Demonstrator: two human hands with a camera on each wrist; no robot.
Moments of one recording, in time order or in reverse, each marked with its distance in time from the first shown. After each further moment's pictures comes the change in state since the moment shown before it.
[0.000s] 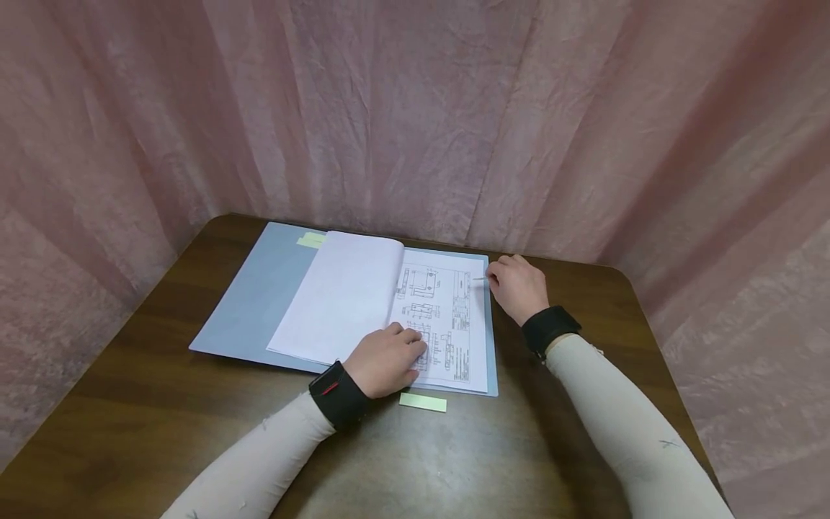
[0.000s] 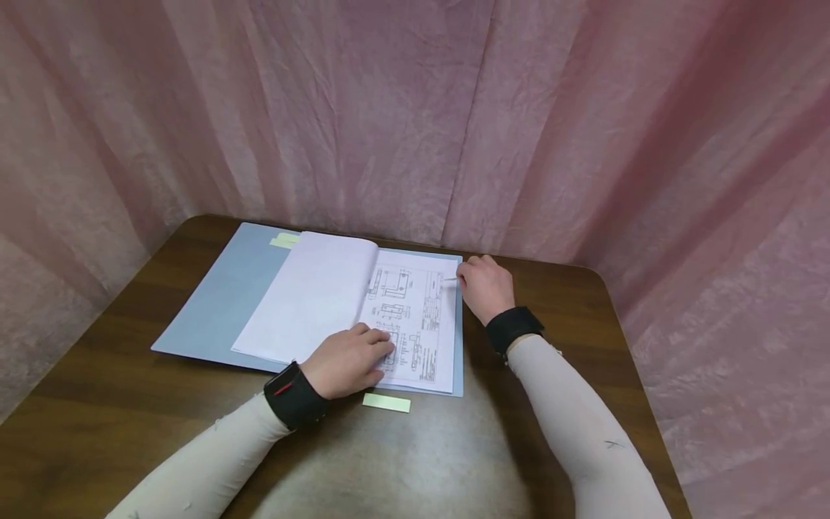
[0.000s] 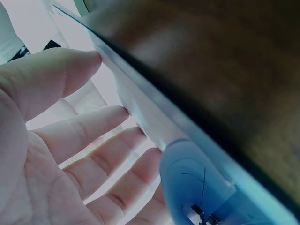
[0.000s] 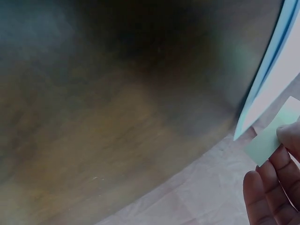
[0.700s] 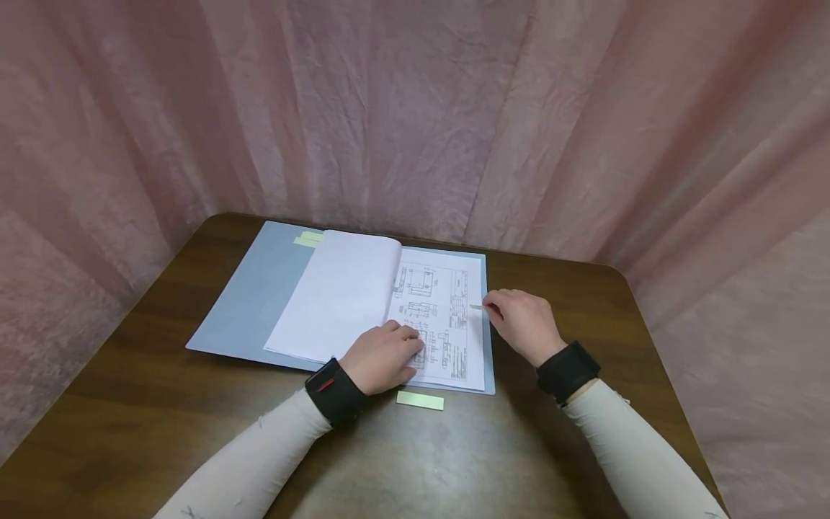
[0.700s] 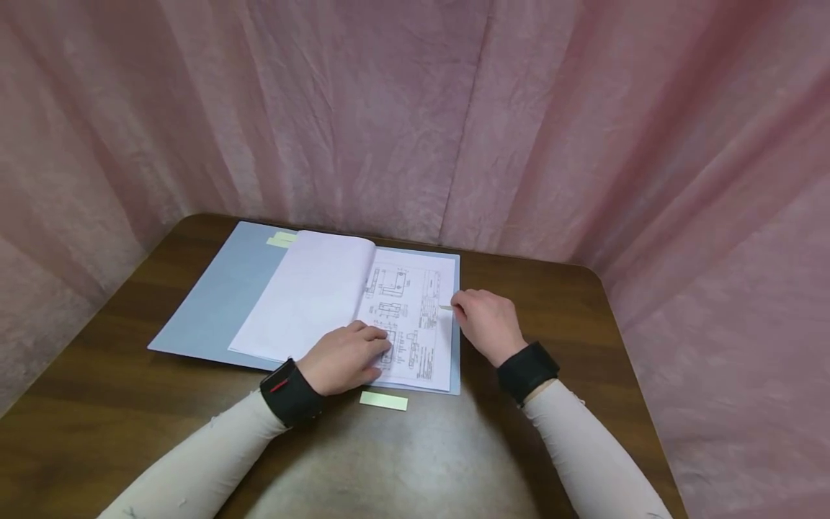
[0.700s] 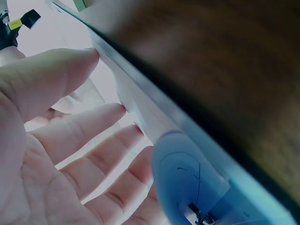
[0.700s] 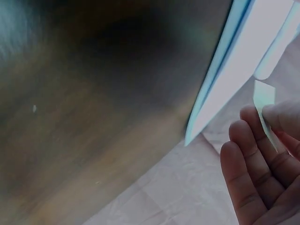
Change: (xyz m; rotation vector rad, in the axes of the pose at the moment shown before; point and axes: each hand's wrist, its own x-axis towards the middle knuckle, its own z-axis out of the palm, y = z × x) left_hand 0.003 -0.002 -0.001 -0.033 -0.010 -0.015; right_hand -0.053 -0.033 -0.042 0.083 -0.099 -0.045
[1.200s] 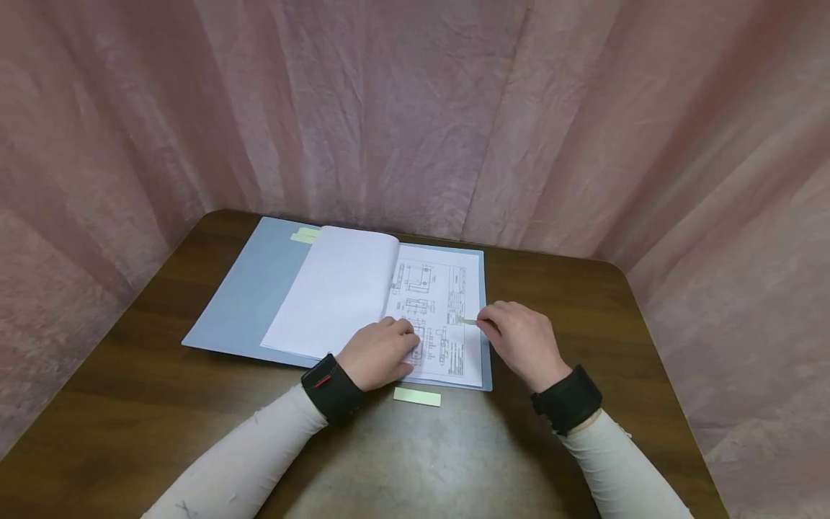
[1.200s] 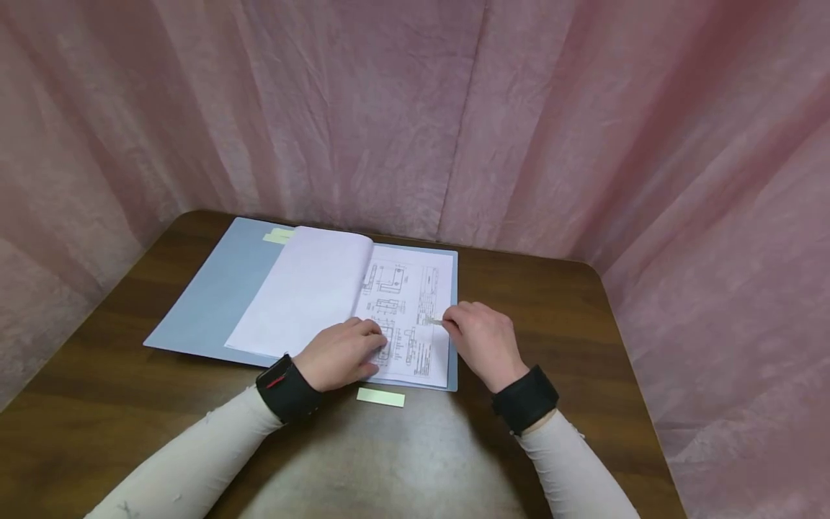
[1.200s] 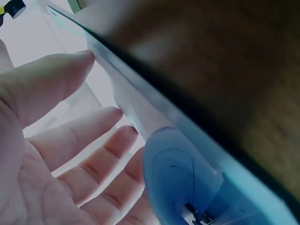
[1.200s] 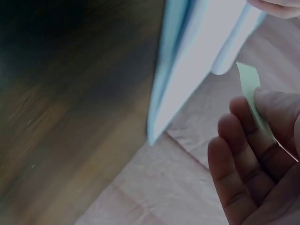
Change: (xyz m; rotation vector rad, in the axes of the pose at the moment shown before) left_hand 0.002 0.001 -0.003 -0.023 0.009 -0.009; right_hand -0.027 -0.030 -0.019 0.057 0.037 -0.002
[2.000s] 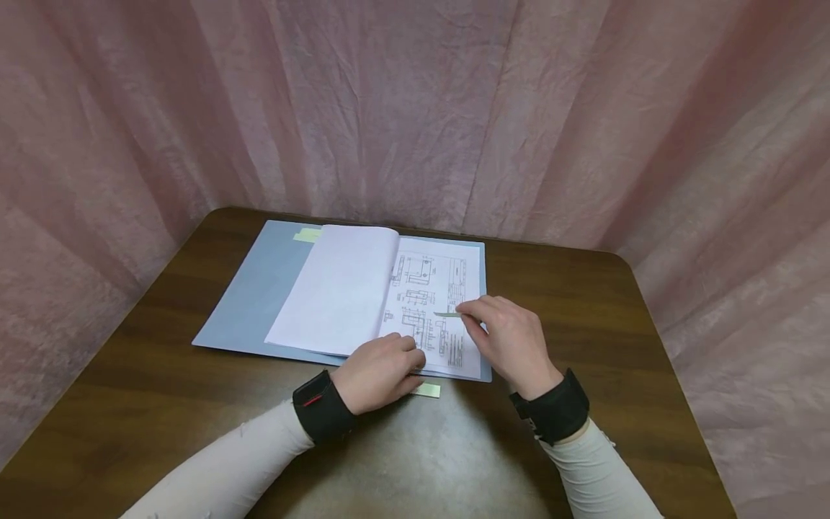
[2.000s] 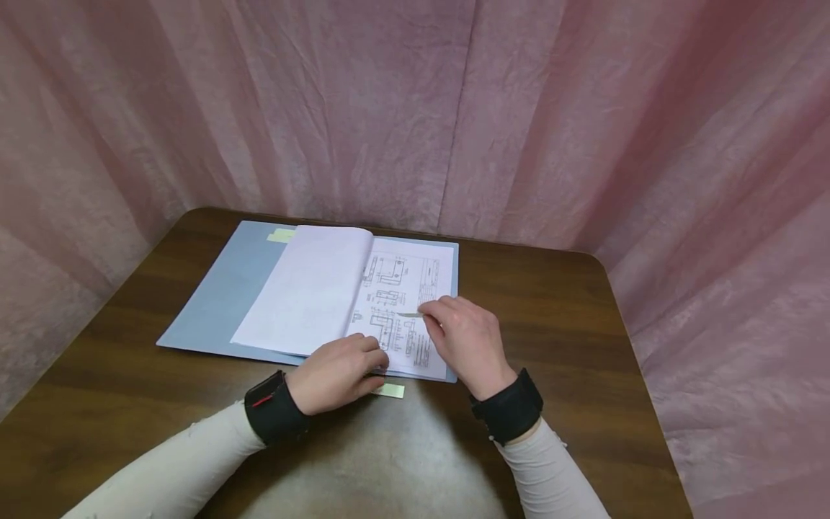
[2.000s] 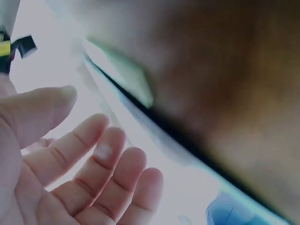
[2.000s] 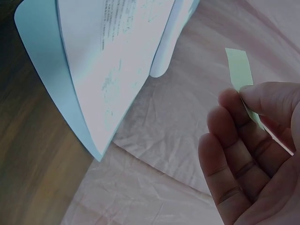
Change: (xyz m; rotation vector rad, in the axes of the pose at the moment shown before) left_hand -0.025 0.029 -0.007 -0.104 0.047 0.099; right_hand -0.001 -0.039 -0.018 0.085 0.113 -0.026
